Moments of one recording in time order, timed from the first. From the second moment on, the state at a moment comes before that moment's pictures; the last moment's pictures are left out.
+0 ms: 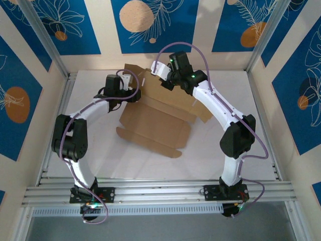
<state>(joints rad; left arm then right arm) -0.27 1.81 1.27 -0.09 0.29 -0.16 0.53 1.86 1.87 -0.63 -0.06 -0.73</state>
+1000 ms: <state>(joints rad) -0.26 1.92 1.25 0.15 0.65 -0.44 0.58 1.89 1.90 -0.68 -0.05 -0.70</state>
